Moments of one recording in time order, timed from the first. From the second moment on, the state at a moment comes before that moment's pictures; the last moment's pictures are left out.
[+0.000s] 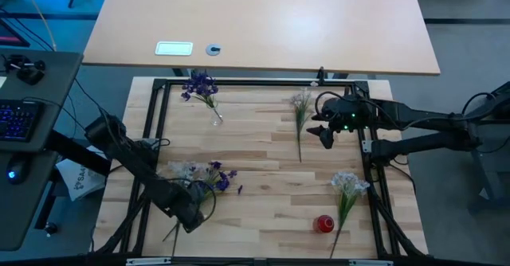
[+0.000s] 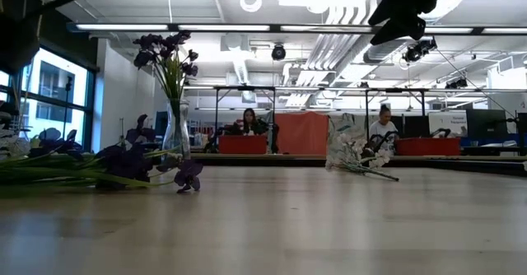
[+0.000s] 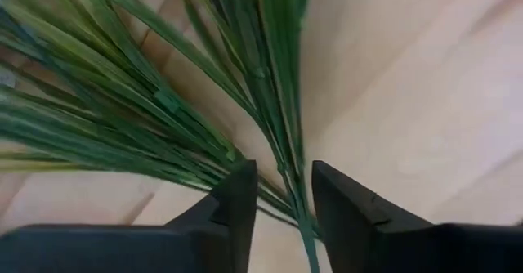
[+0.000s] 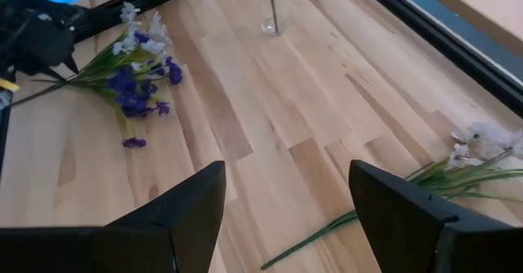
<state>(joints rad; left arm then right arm) -0.76 1.65 0.96 -0.83 0.10 -1.42 -0.14 0.92 0.93 -0.66 0.07 0.31</state>
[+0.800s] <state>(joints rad) -0.73 1.67 0.96 -0.84 0.06 -1.56 -0.14 0.92 0.93 -0.66 0.20 0.31</state>
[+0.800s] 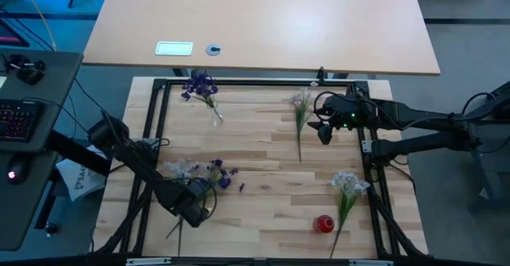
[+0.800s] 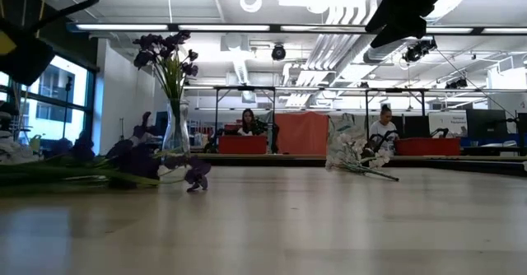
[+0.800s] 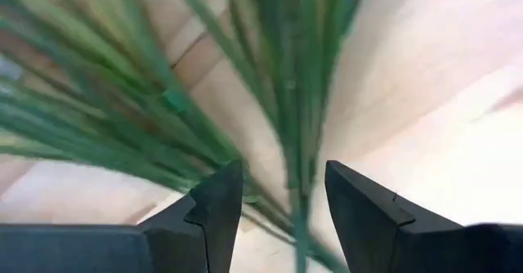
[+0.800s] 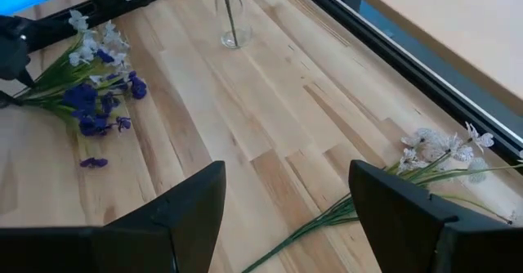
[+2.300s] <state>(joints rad) -0.69 1.63 0.99 -0.78 -0.15 -1.49 -0.14 0.92 0.93 -0.67 0.20 0.31</state>
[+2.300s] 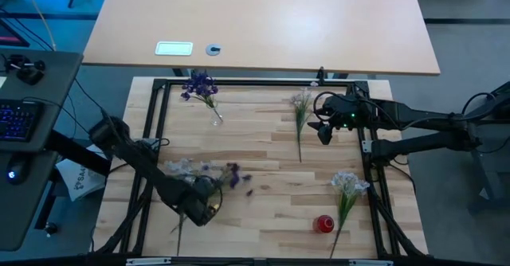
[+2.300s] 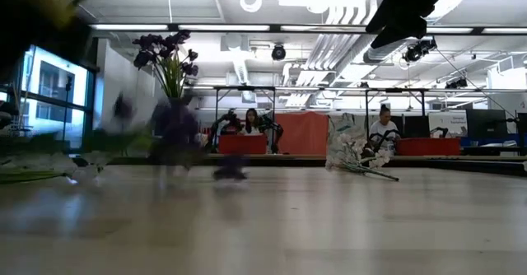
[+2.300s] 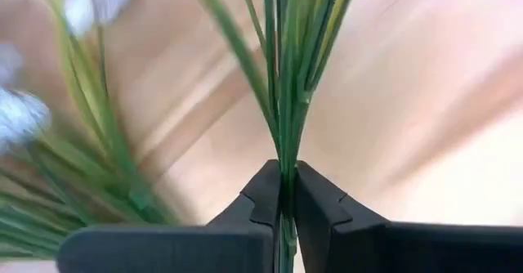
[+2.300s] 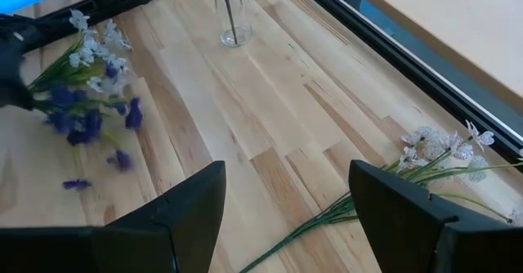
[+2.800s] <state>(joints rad) -0.53 1.21 1.09 -0.72 -1.25 -0.90 -0.14 0.95 0.93 -0.63 0.24 0.37</state>
